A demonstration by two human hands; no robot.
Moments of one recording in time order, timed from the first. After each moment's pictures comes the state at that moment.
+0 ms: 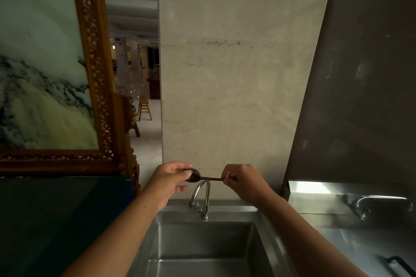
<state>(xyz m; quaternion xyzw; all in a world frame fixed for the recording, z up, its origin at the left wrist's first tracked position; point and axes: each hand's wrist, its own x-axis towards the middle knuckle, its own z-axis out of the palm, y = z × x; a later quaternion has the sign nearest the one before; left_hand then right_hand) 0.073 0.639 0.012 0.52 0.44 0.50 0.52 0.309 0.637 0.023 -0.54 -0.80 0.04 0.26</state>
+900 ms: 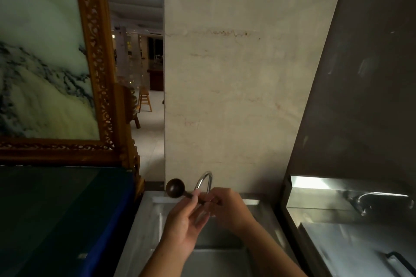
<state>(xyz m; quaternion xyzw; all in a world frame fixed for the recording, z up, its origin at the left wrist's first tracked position) 0.110 0.585 -0.070 0.22 0.31 0.58 0.72 0.257 0.608 -0.040 -0.54 -0.76 0.22 0.30</state>
